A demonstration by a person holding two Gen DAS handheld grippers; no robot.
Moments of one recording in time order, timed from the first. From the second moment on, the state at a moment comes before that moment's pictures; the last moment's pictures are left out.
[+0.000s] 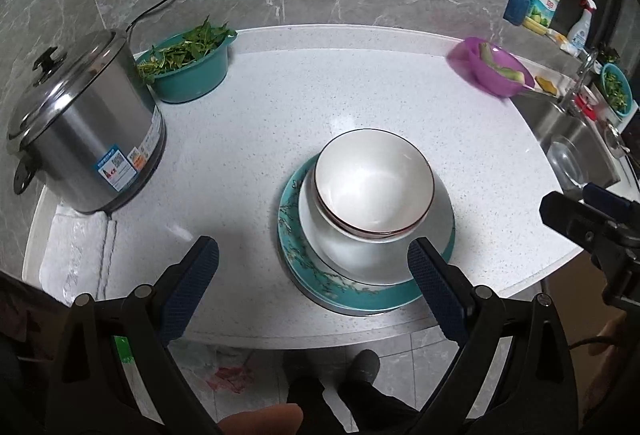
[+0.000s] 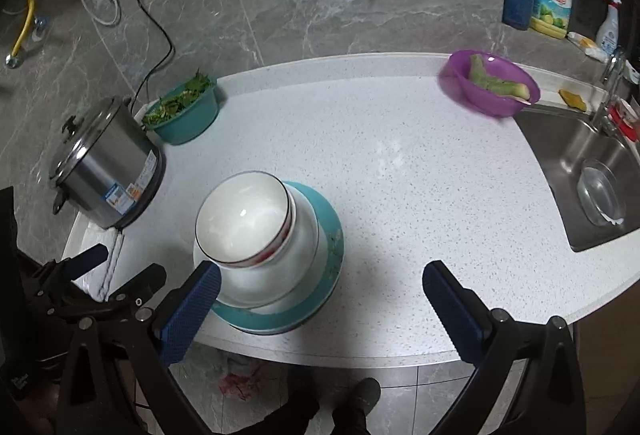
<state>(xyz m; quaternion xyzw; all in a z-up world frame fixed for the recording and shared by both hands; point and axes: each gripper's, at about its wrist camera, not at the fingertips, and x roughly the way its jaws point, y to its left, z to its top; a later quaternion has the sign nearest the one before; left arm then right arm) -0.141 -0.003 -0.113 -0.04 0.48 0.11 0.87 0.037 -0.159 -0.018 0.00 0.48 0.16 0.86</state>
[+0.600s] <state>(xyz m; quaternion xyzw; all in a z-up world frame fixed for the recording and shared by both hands) -0.136 0.013 -0.103 -0.02 0.48 0.10 0.87 0.034 -0.135 -0.009 -0.01 0.47 0.11 0.87</state>
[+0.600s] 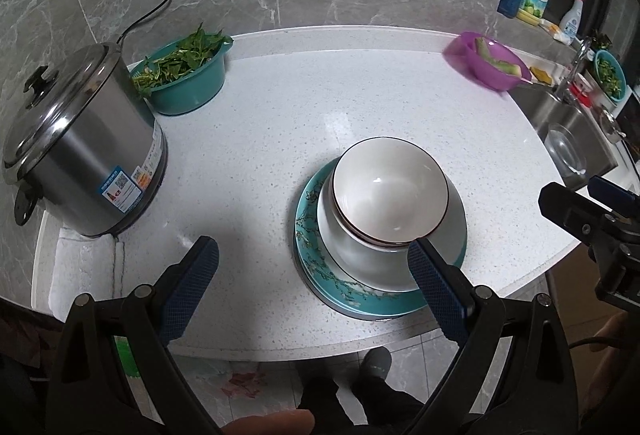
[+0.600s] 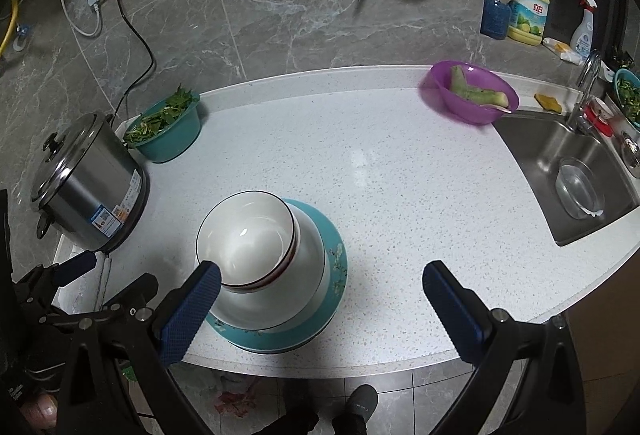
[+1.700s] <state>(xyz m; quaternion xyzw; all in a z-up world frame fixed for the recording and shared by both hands) -0.141 0.002 -0.097 -0.02 0.48 0.10 0.87 0.032 -0.132 -0.008 -0.01 0.47 0.11 0.87</state>
